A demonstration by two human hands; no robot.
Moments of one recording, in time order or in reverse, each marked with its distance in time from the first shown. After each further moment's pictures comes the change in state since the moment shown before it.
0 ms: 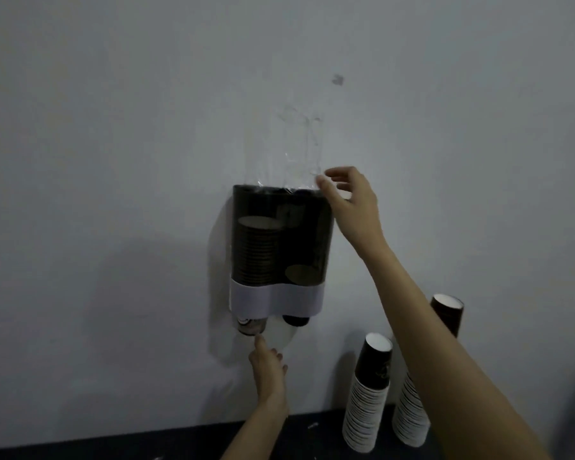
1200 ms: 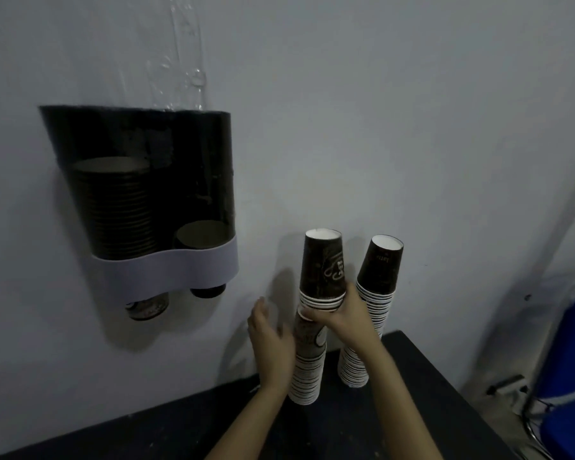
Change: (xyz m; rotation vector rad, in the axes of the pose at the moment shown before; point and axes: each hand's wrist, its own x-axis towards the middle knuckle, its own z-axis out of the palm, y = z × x) left_hand 0.008 -0.112 0.087 0.649 -0.165 0.421; right_hand -0.145 0.224 -0.081 -0.122 -0.118 0.550
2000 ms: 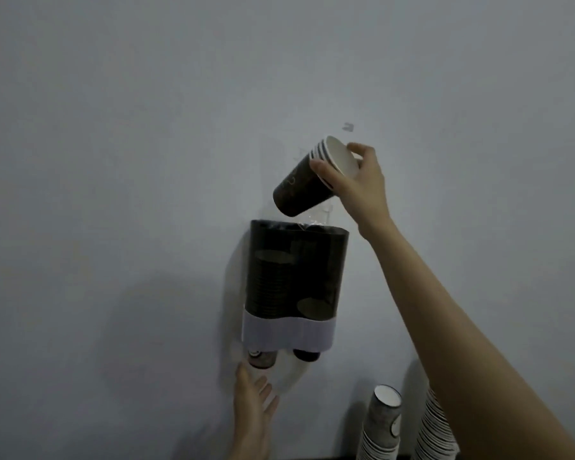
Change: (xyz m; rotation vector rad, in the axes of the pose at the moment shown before) left_hand -0.013 0.068 -0.184 -0.796 0.159 -0.460; right_hand 0.006 -0.353 0.024 0.243 0.120 -0.574
